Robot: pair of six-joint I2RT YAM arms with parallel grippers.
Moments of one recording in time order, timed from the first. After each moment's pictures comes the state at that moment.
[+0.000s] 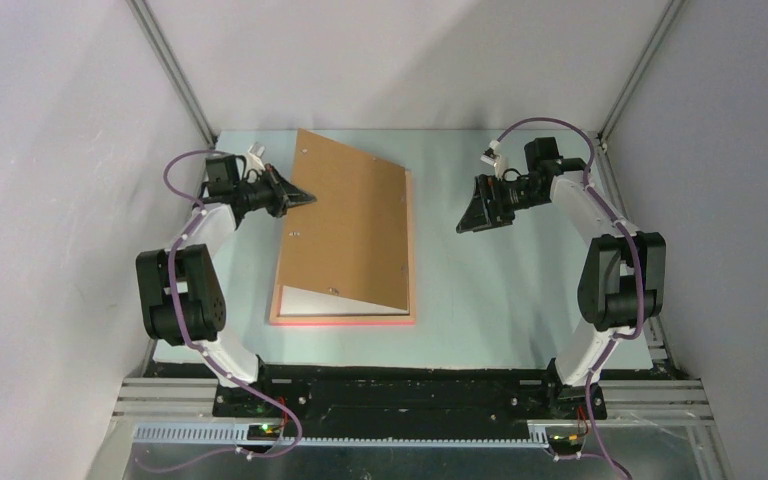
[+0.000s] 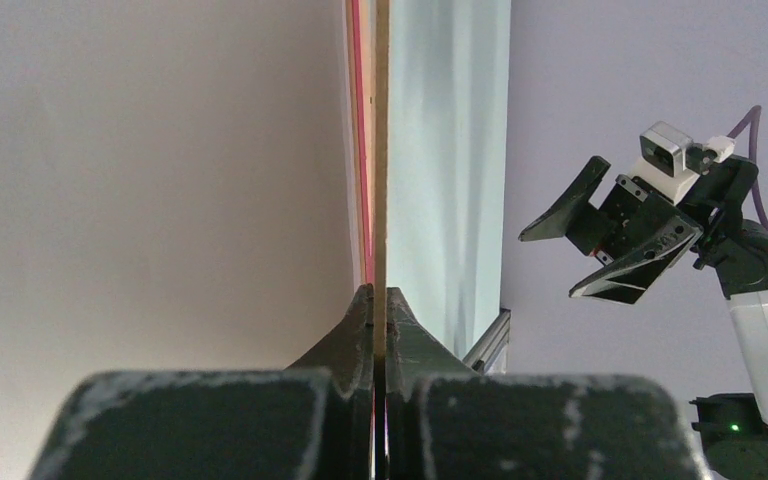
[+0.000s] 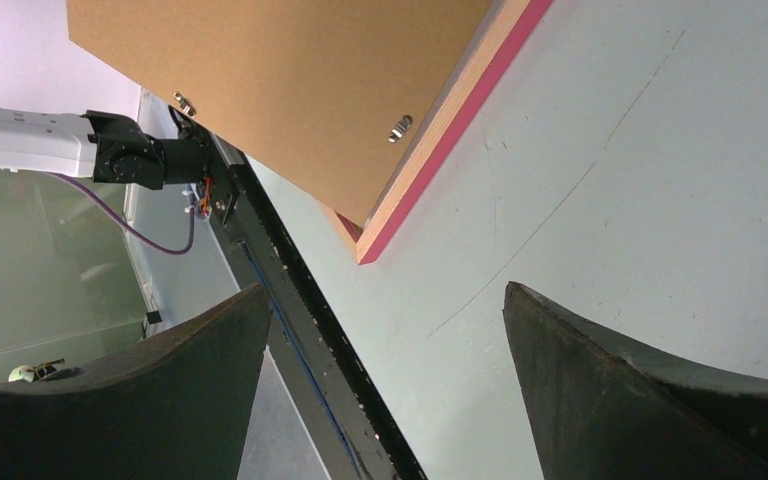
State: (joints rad) left arm 0.13 1.66 1.12 -0.14 0.91 -0.64; right arm 0.11 1.76 1.44 -0.87 -0.96 -0.16
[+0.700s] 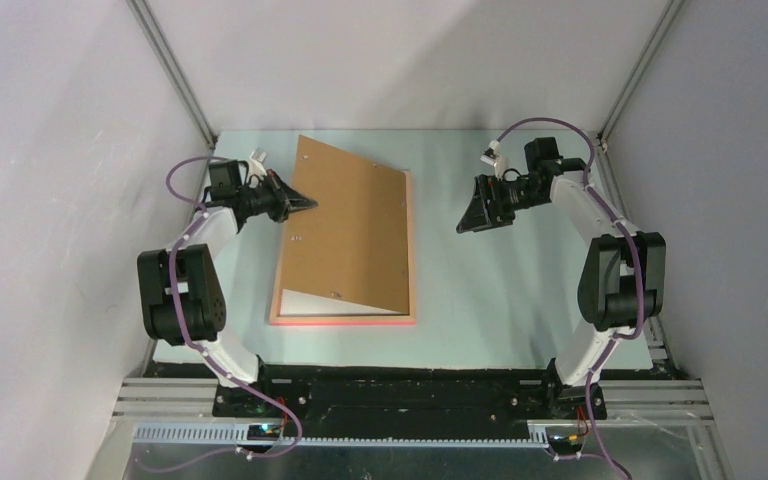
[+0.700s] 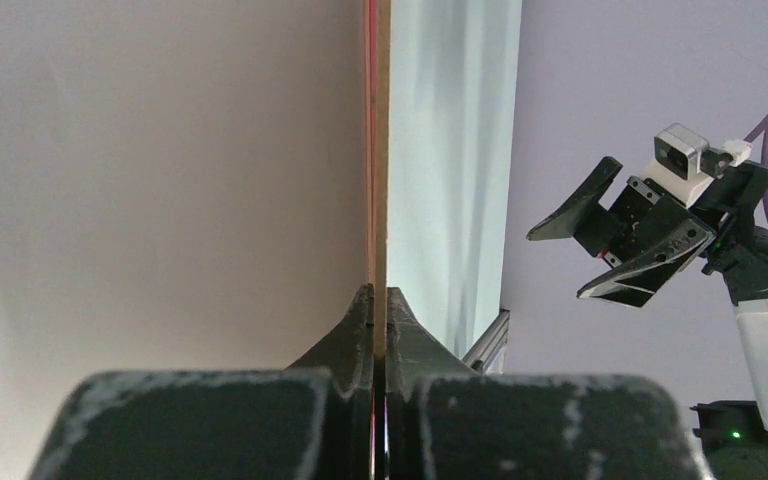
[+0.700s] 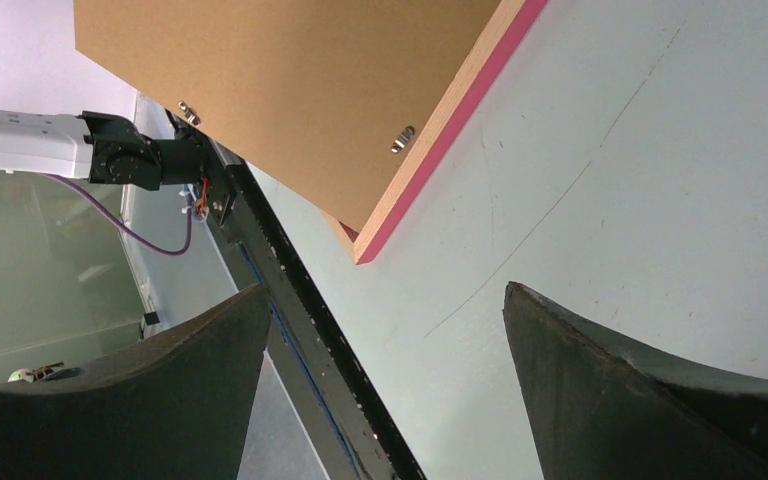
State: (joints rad) left arm 0.13 1.66 1.08 -0.12 0.89 -0.66; right arm 0.11 1.76 1.44 -0.87 -0.96 -0.16
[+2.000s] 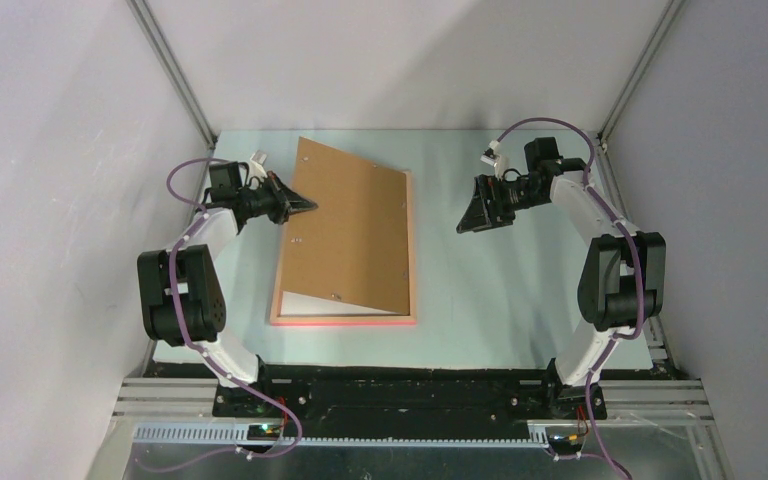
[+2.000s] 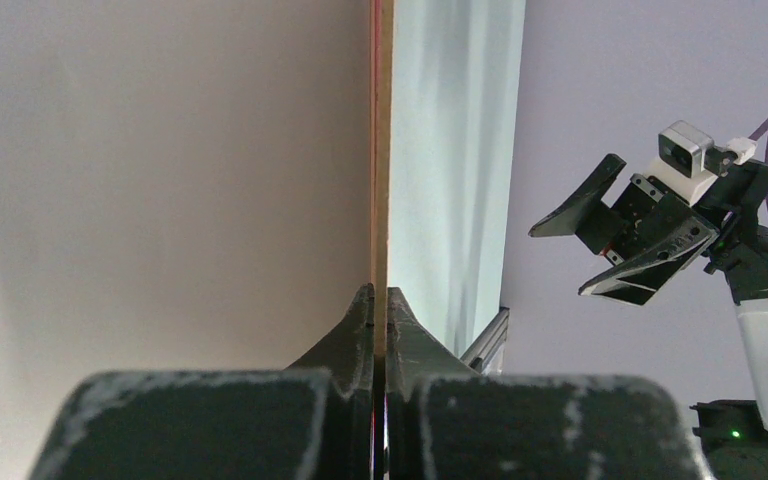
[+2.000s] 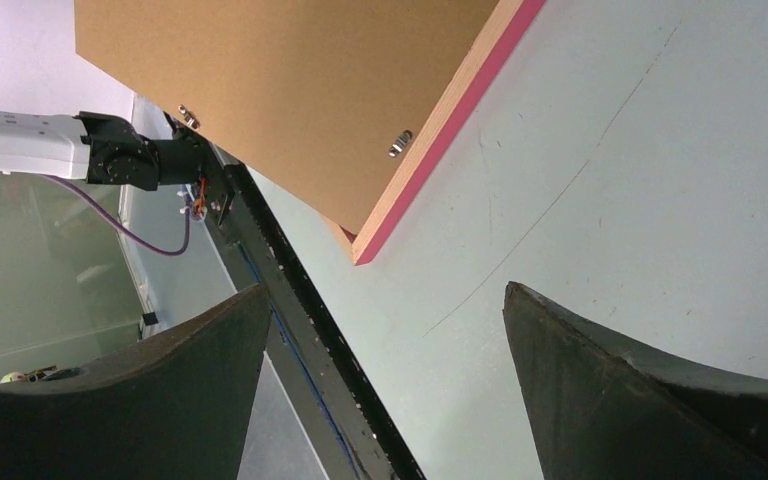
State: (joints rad) left arm 0.13 1.66 1.06 -0.12 0.89 -0.65; right arm 0.11 1.76 1.44 -0.87 -0.95 -0.16
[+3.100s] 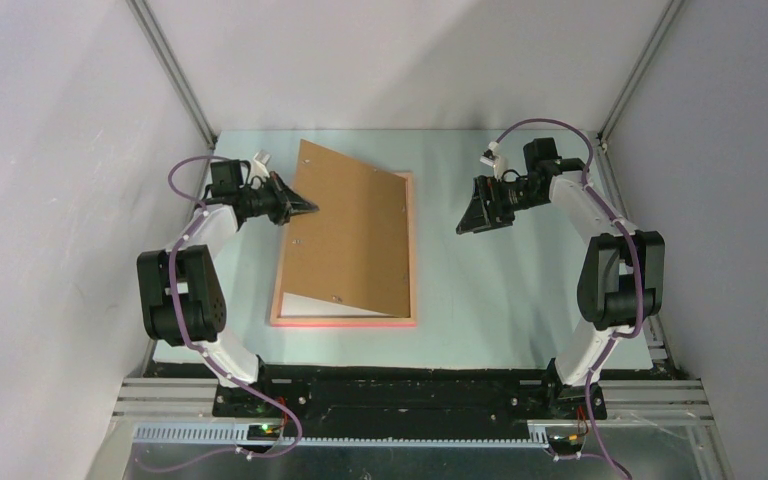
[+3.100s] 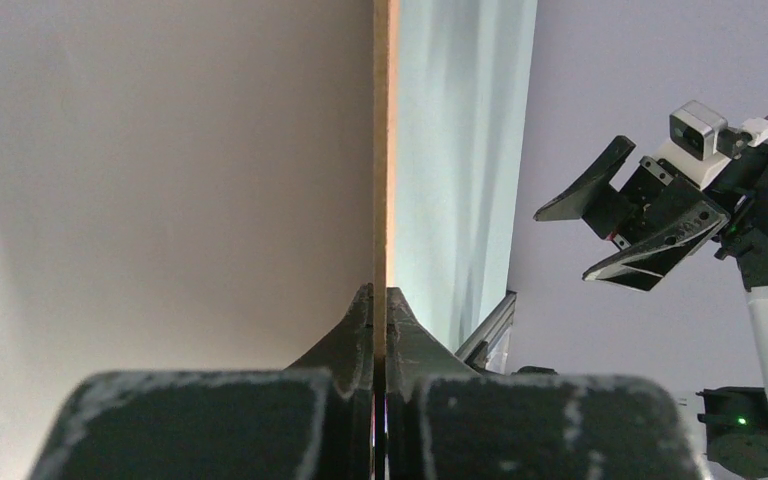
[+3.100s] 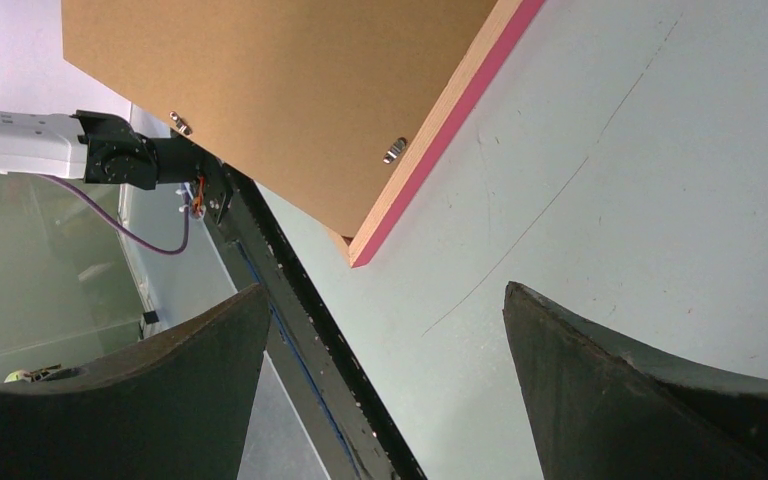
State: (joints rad) left arm 0.12 1.66 1.10 -0.23 0.89 -0.60; right arm 0.11 1.77 1.44 -0.87 -0.95 -0.16
